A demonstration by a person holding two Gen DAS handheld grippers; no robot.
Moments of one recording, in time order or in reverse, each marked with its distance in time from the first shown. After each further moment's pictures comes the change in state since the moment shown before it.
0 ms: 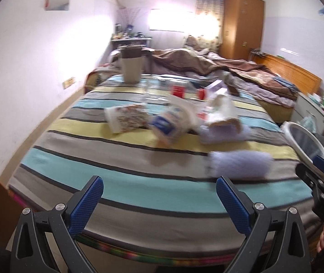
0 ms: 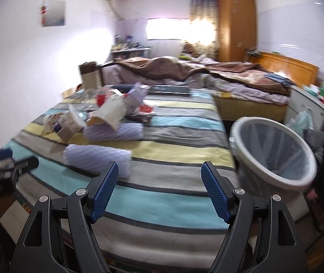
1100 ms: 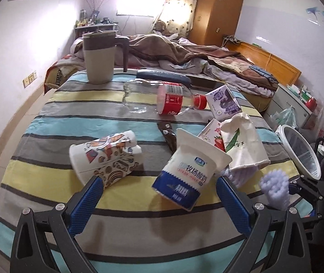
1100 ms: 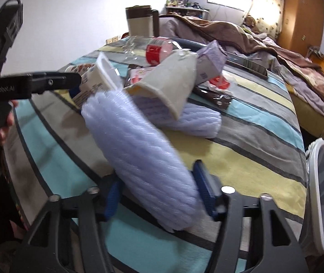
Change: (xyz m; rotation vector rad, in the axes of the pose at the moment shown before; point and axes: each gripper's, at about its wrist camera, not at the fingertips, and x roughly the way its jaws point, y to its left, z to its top) left arm 0.107 0.020 0.078 0.102 0.119 -0.250; right arm 0.074 0.037 0.022 -0.173 0.277 0.209
